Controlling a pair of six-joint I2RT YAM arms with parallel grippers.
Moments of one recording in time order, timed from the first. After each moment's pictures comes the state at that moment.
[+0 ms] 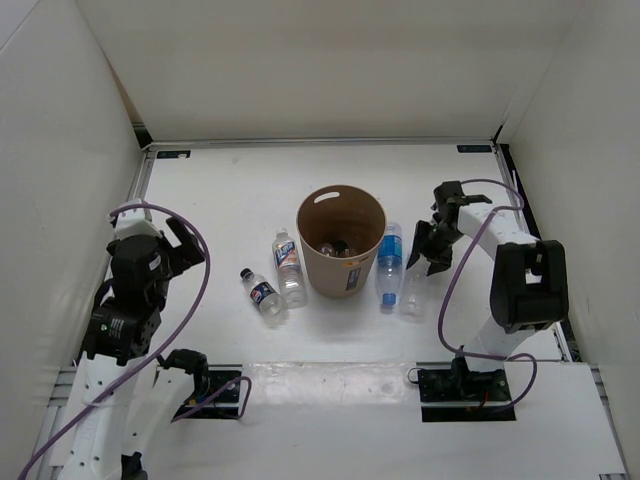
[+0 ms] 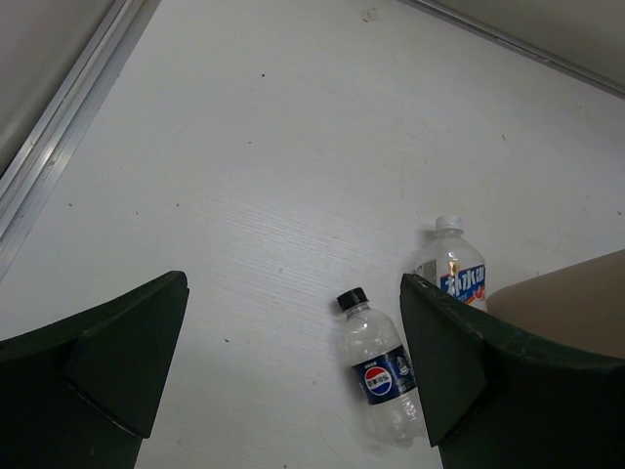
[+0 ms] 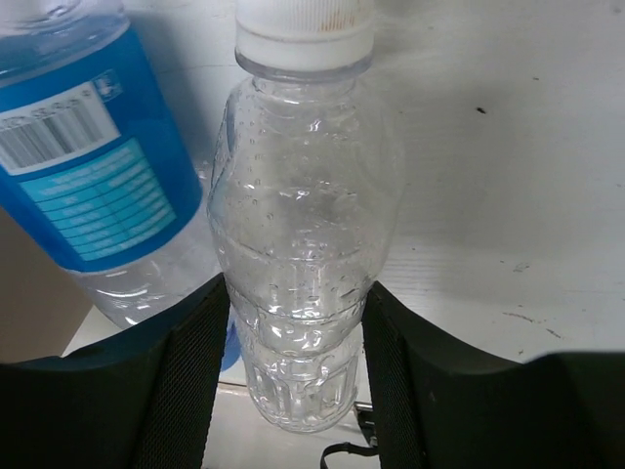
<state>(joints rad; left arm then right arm) -0.19 0.61 1.00 -0.80 -0.36 -0.38 0.13 1.67 1.11 -0.86 -0.21 0.36</state>
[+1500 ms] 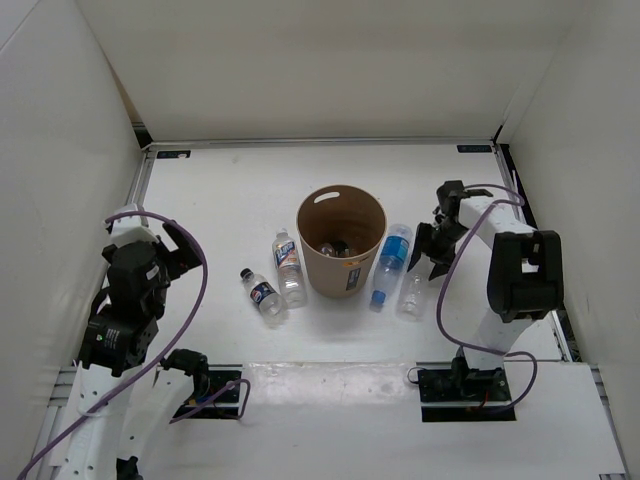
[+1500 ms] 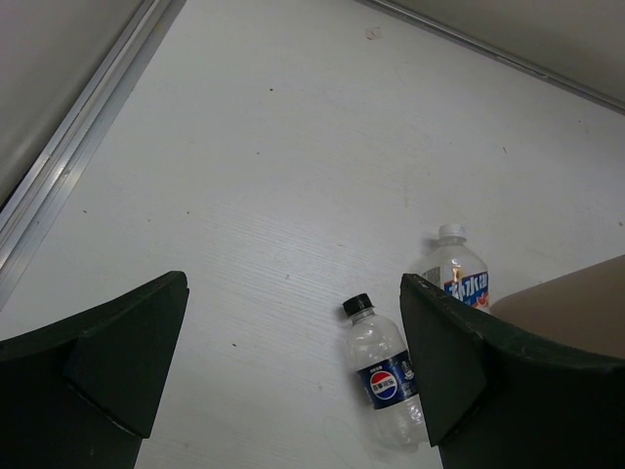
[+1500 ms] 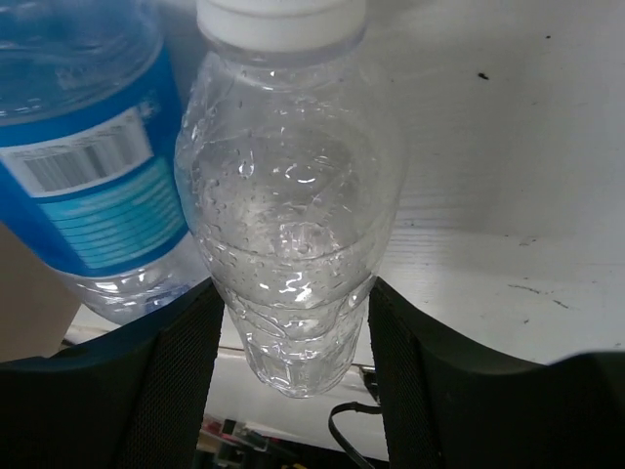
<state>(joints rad) -0.24 0.56 1.00 -0.81 -0.43 -0.38 0.10 1.74 1.17 -0.97 -0.25 0.35</state>
